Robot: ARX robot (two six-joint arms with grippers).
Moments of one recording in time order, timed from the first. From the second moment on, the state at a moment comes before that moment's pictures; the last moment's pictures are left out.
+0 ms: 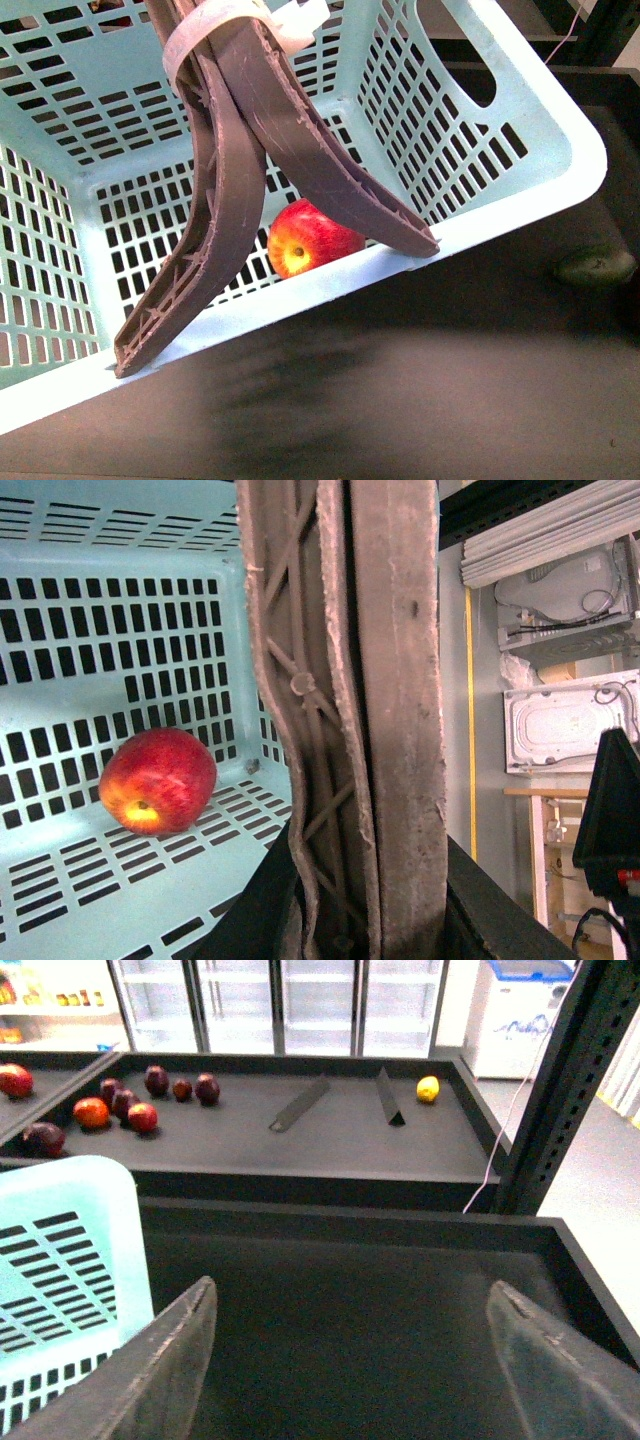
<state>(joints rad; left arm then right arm) -0.45 1.32 0.95 -0.16 0.20 -0.82 0.29 1.28 0.55 0.71 0.28 0.00</state>
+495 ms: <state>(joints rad) -0.45 1.32 0.95 -0.16 0.19 -0.82 0.15 0.99 0.21 0.77 0.14 0.00</state>
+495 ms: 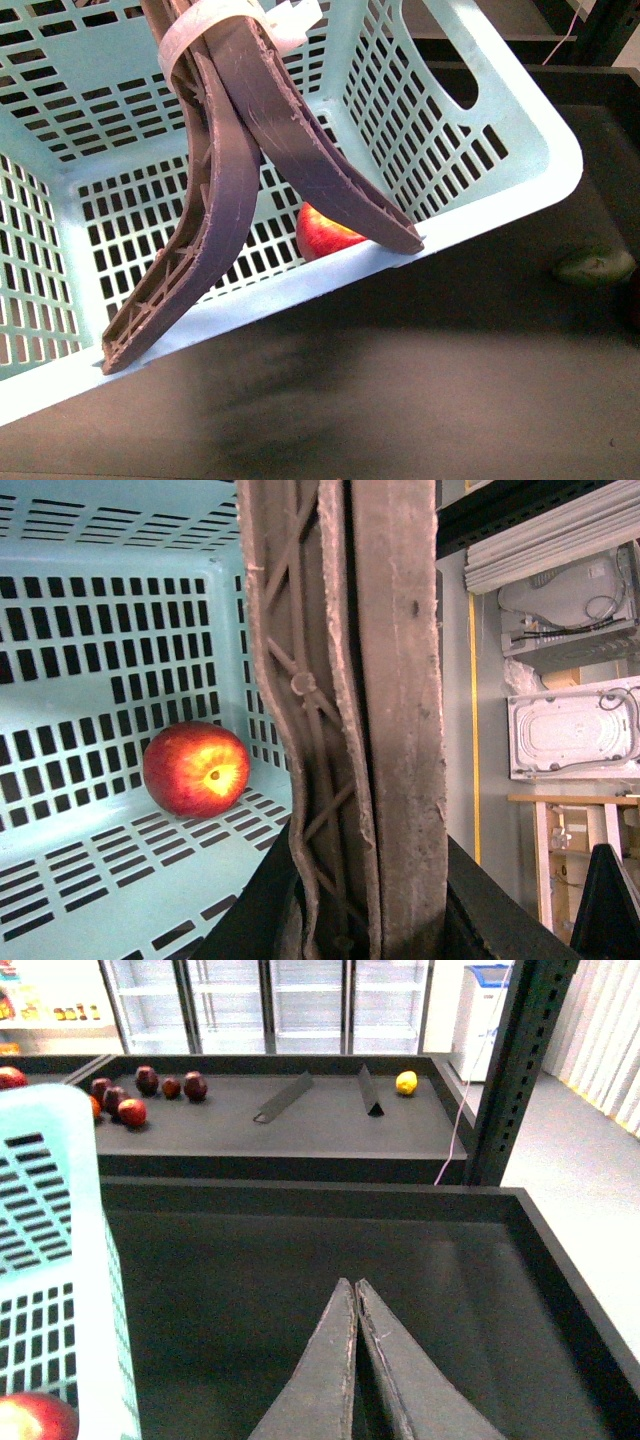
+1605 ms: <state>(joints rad) -0.45 1.32 0.95 -0.16 0.19 -0.82 0.00 0.42 0.02 0.42 0.00 0.00</state>
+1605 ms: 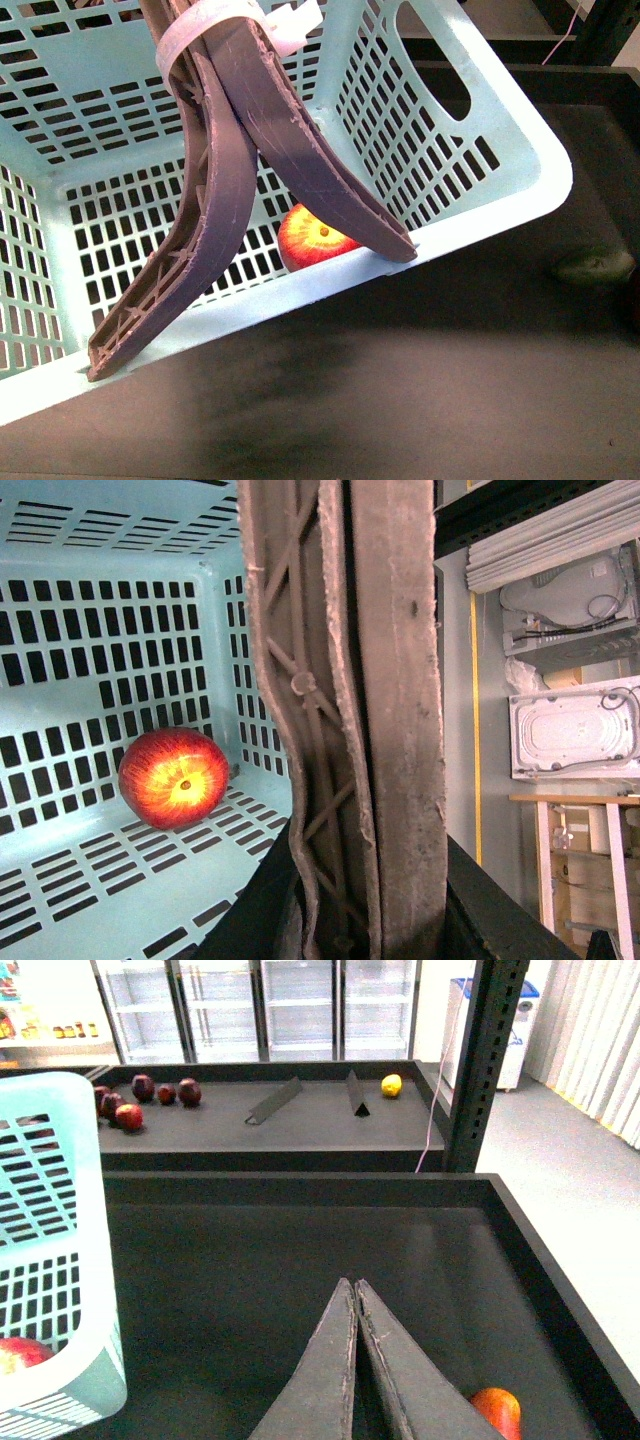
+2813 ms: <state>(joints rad) -0.45 1.32 0.95 -0.16 0.19 -0.82 0.00 0.01 0.02 0.00 0.00 0.00</state>
